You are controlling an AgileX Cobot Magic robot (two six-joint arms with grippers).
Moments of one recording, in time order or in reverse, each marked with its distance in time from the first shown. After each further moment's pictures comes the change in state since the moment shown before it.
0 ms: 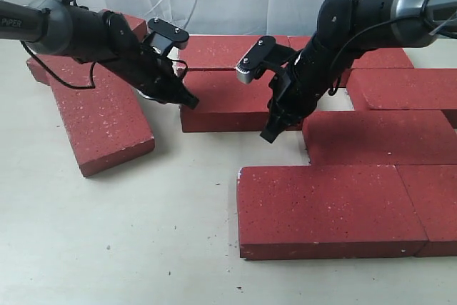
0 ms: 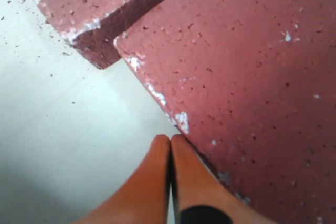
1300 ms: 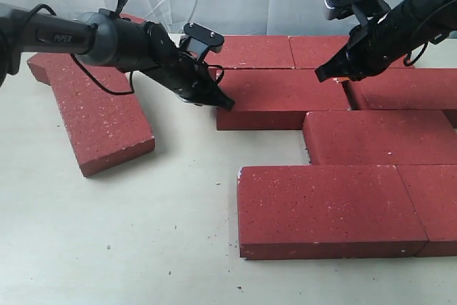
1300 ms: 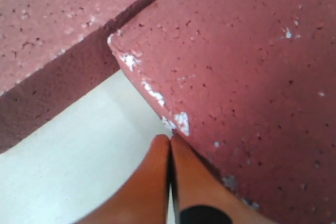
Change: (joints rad) left arm -0.105 0.102 -0.121 -0.087 -0.042 0.004; right arm -0.265 -0.110 0.061 0.035 -0.185 0.218
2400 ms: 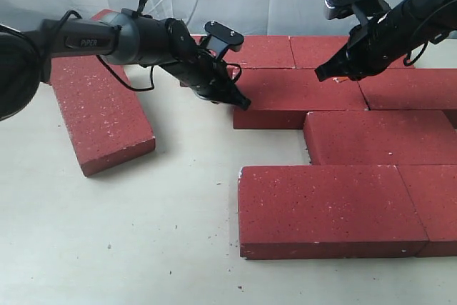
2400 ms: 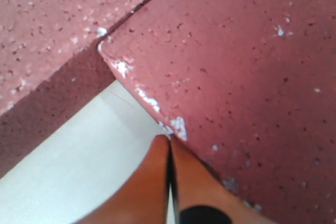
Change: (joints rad) left arm -0.040 0.082 -0.150 0.024 0.082 -0.002; right arm 0.000 0.000 0.000 0.000 -0.004 0.002
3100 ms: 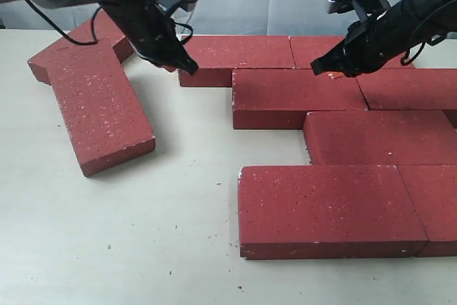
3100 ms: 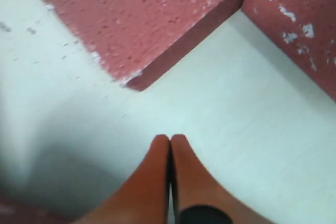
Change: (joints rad) left arm 0.121 -0.211 0.000 0.410 0.303 -0.251; right arm 0.000 0.000 0.000 0.081 -0.019 -0.010
